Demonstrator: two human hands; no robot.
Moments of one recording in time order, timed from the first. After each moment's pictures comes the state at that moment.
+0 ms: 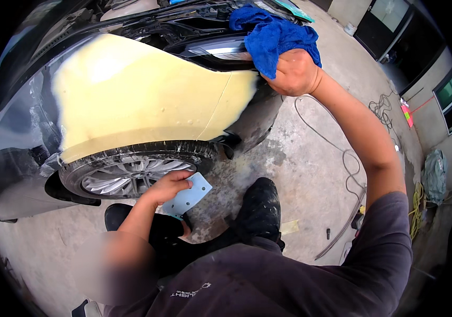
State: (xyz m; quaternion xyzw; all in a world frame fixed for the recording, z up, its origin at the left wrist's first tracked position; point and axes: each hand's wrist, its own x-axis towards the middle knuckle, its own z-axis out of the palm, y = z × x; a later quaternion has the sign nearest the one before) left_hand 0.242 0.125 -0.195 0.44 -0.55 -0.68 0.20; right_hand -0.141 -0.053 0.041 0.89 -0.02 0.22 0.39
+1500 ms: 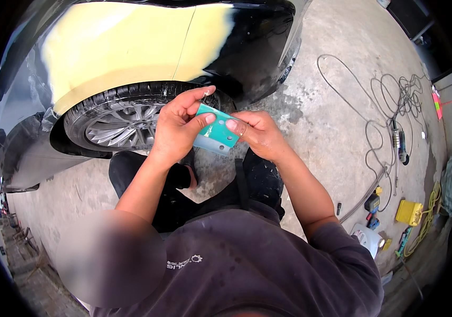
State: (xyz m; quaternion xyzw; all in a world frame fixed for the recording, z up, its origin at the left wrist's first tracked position) left_hand 0.122 0.166 -0.075 0.42 -0.56 -0.55 0.45; right_hand -0.097 0.156 -0.129 0.55 -0.33 0.38 -0.67
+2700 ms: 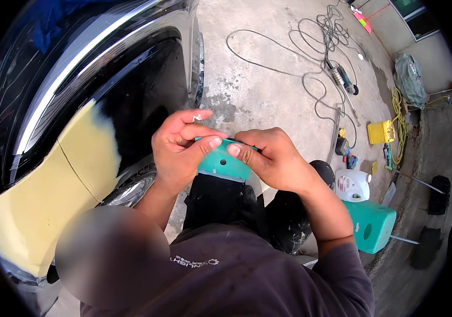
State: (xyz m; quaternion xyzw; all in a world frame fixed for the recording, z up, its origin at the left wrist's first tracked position) left_hand -0.020 0.053 -0.108 0.20 -0.53 -0.70 0.44; right_hand -0.204 0.147 -0.044 0.63 -0.61 0.34 -0.35
